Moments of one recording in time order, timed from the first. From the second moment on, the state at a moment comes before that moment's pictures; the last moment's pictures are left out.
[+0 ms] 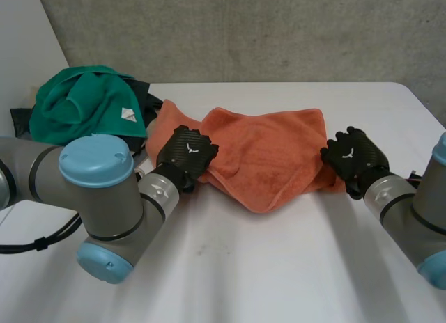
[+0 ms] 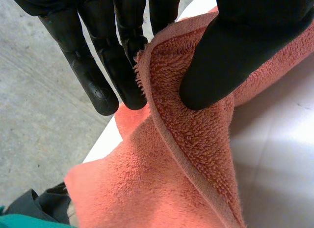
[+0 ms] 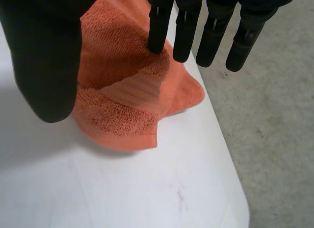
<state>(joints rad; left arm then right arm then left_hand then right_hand) 4.11 -2.11 -1.48 3.44 -1.50 3.76 1.82 -1.21 1.73 -0.25 1.37 2.26 1.07 1.20 1.19 1.20 0.97 0.44 0.43 0.43 0.43 0.23</state>
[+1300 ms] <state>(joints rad) 4.19 -1.74 -1.32 3.04 -1.50 3.73 1.58 -1.52 1.12 0.51 1.24 2.38 1.07 1.20 1.19 1.20 0.97 1.10 1.17 1.18 1.19 0.99</state>
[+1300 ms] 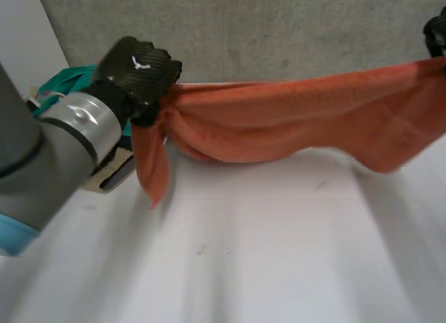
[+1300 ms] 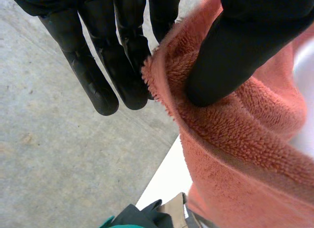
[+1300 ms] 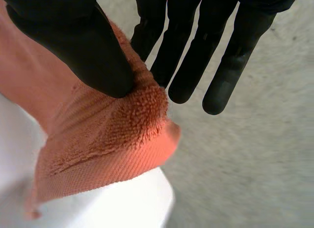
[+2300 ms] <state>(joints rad) 4.24 -2.09 -1.19 3.52 -1.41 3.89 1.84 -1.21 1.36 -0.33 1.59 2.39 1.07 1.20 1.19 1.20 1.00 1.10 1.17 1.19 1.20 1.00</state>
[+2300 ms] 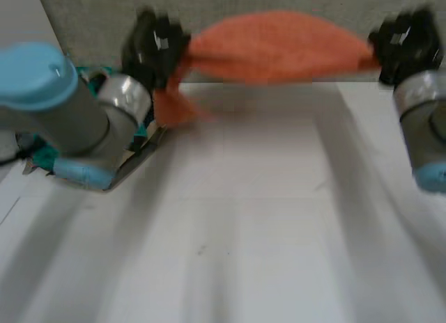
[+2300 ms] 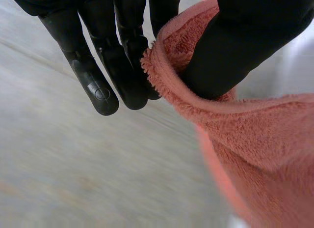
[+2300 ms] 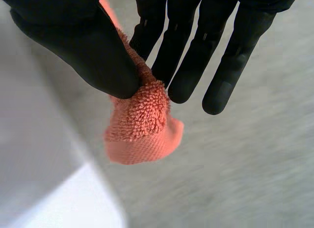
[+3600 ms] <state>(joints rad) 4.44 -2.19 -1.51 3.32 -1.41 3.25 1.73 -1.14 1.59 -0.28 1.55 2.51 0.64 0.64 0.63 0.64 0.46 1.10 1.17 1.19 1.20 1.00</state>
